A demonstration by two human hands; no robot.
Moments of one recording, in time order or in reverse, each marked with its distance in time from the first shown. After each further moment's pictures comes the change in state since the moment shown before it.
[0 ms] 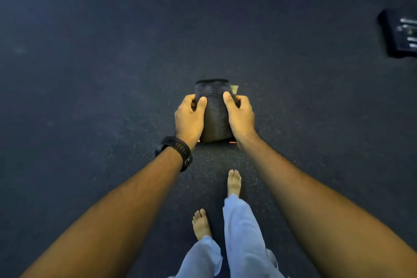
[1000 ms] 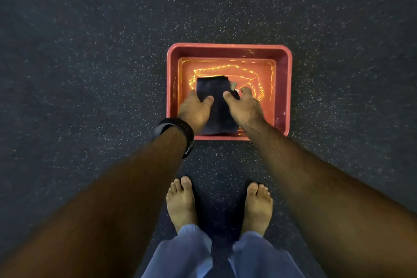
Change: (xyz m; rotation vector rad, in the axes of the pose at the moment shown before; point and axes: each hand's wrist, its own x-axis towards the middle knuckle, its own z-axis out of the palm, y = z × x) left_hand 0.372 -0.484 0.272 0.275 -0.393 -0.581; right_hand 0.440 0.455 0.240 -0.443 -0.246 0.445
